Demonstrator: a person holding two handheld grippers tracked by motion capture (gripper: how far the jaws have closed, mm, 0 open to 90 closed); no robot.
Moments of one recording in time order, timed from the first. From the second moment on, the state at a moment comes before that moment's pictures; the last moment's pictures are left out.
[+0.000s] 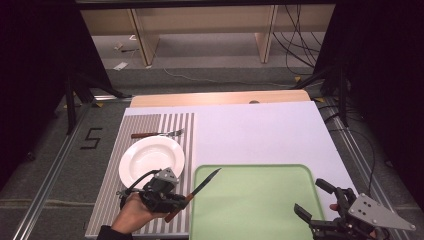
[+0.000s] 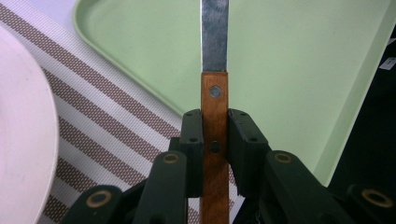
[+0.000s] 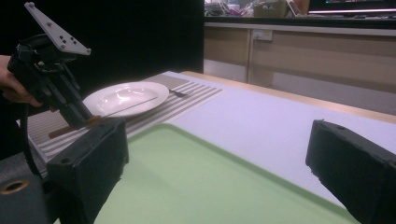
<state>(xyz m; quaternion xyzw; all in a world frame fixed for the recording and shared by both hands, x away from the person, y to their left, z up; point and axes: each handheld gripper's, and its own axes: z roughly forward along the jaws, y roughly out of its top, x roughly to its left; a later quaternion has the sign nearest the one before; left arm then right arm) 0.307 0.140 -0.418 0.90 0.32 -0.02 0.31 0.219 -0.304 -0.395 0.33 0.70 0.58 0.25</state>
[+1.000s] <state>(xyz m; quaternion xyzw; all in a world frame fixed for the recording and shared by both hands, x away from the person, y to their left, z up) 0.301 0.073 -0.428 0.91 0.29 -0.06 0.28 0.219 -0.304 -0.395 0.33 0.70 0.58 0.24</state>
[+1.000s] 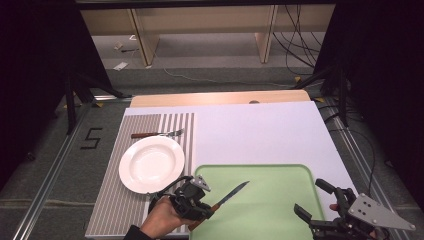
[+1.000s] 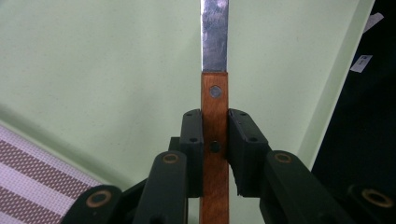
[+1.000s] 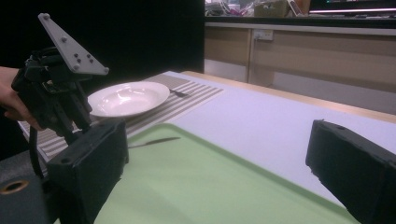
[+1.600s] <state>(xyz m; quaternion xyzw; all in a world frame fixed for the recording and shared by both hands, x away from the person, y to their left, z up) 0.299 0.056 -0.435 0.92 0.28 -0.09 0.27 0.219 -0.304 -0.395 0.32 0.70 0.58 0.24</state>
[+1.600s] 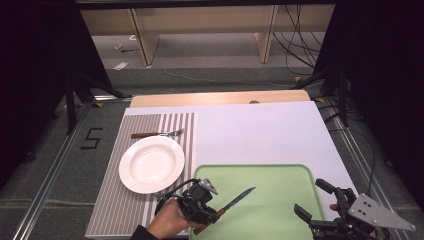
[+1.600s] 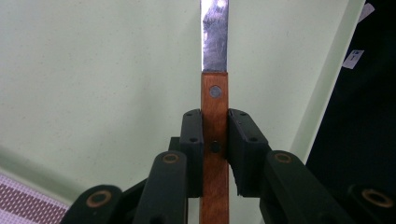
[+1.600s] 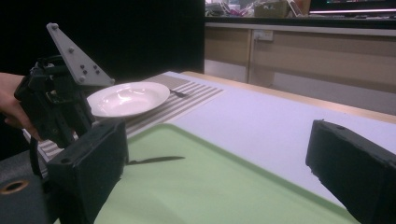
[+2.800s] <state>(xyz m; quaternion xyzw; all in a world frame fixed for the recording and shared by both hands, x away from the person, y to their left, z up) 0.297 0.031 -0.460 0.94 0.25 -0.10 0.21 0.218 -0.304 -0.395 0.32 0.70 0.58 0.24</state>
